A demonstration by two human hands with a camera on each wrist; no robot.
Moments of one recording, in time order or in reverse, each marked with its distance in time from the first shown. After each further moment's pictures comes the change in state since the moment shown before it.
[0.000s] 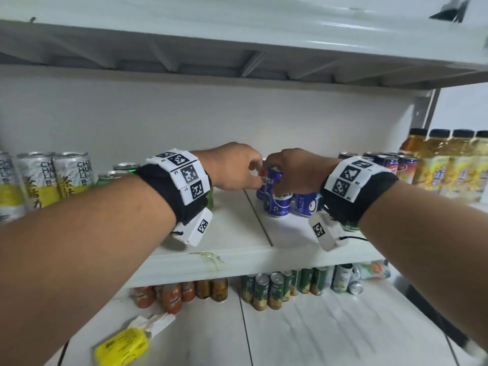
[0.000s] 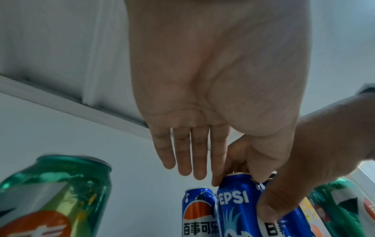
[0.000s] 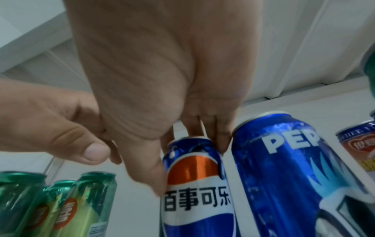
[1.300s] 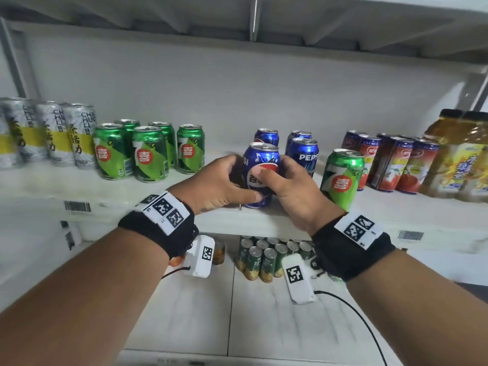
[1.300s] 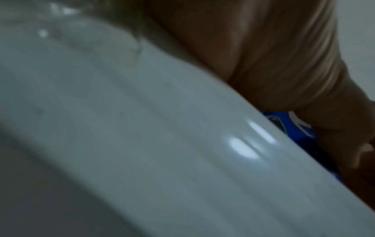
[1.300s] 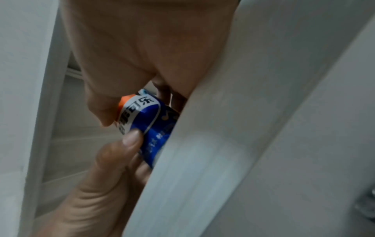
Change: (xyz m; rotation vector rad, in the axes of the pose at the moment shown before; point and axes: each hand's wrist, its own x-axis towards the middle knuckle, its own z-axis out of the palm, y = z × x) left_hand -0.049 0.040 0.114 -1.061 0.196 -0.190; right_hand -0.081 0.022 0.092 1.641 0.041 -0.023
